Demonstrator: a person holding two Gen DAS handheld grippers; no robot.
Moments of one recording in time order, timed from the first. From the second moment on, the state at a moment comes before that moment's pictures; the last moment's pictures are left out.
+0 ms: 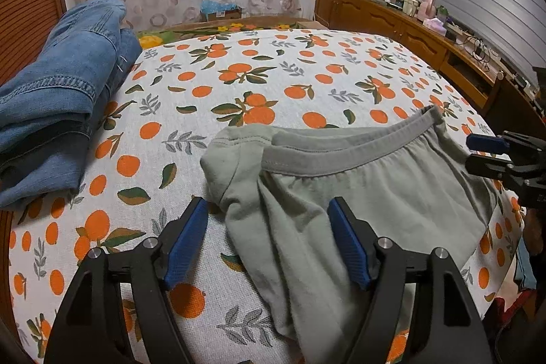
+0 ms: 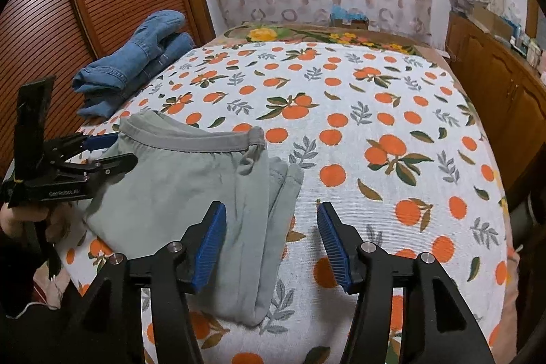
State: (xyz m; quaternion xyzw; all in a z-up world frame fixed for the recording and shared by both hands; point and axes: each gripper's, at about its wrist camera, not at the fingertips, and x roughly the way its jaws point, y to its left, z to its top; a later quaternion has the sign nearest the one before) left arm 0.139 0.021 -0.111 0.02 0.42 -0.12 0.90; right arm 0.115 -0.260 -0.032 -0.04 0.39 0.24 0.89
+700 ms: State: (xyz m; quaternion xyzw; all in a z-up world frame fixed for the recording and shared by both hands) left arm 0.139 0.021 -0.112 0.02 0.42 -0.12 0.90; right arm 0.141 -0.228 -0.041 -0.06 0.40 0.25 0.88
